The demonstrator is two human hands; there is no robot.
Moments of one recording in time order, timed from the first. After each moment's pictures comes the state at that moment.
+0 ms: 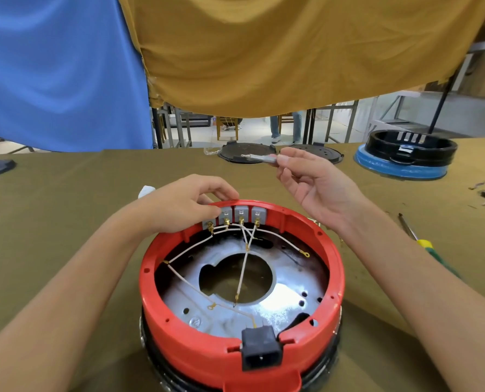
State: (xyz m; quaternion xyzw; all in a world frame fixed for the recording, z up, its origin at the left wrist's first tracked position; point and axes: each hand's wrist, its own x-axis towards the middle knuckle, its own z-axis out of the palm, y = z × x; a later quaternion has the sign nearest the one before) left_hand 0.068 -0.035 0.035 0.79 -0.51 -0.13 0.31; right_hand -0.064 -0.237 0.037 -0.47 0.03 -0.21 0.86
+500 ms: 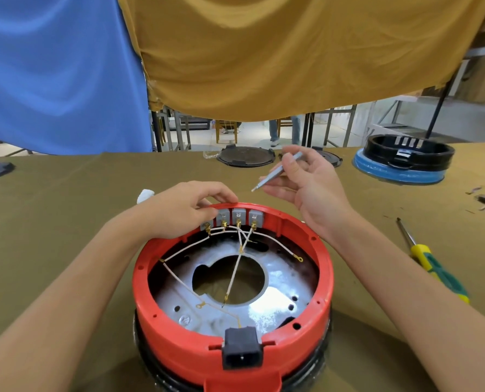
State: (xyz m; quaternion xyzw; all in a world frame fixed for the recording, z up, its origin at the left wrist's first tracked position) left_hand 0.067 -0.035 0.035 0.81 -0.52 -0.09 0.27; right_hand -0.057 -0.224 0.030 -0.58 0.06 -0.32 0.75
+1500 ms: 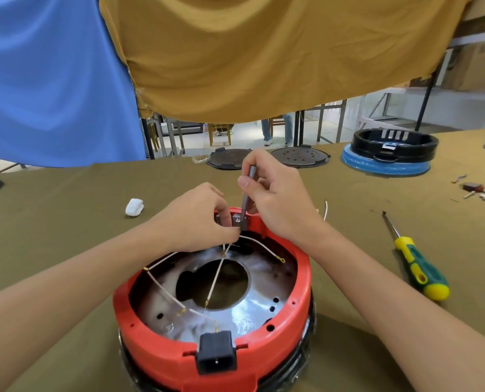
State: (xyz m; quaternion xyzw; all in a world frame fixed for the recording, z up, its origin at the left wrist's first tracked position) left_hand 0.035 -0.070 0.036 0.85 -0.49 0.03 0.17; right_hand -0.061 -0.211 0.024 -0.83 -0.01 -0.39 0.40
